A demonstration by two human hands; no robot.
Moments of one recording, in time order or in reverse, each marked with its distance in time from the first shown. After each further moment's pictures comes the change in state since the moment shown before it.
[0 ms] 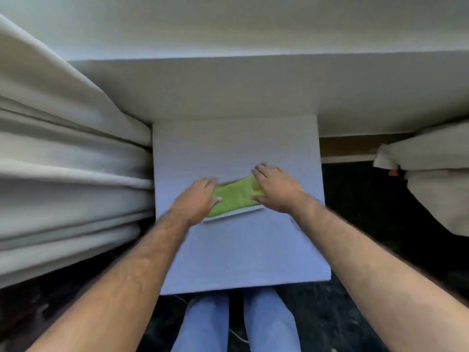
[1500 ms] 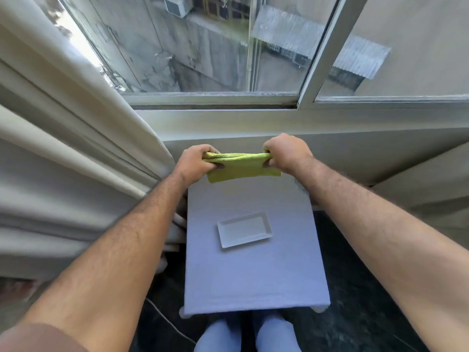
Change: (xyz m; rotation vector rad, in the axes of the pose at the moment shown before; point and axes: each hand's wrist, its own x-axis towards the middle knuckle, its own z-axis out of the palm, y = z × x) left_hand -0.136 0.072 -0.263 -0.521 0.509 0.005; right_hand -0.134 -0.082 -0.276 -0.029 0.365 0.192
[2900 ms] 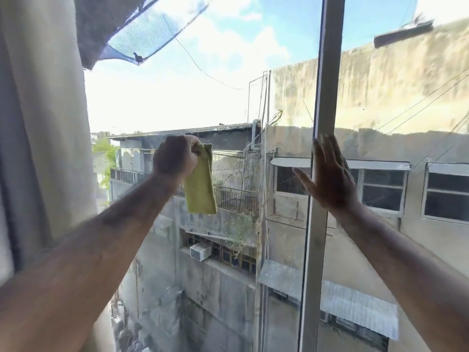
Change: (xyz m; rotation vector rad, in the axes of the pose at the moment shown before) left_hand -0.051 0.511 -0.423 0.467 1.250 0.715; right_hand -0.077 0.074 -0.569 -0.131 1.542 -0.139
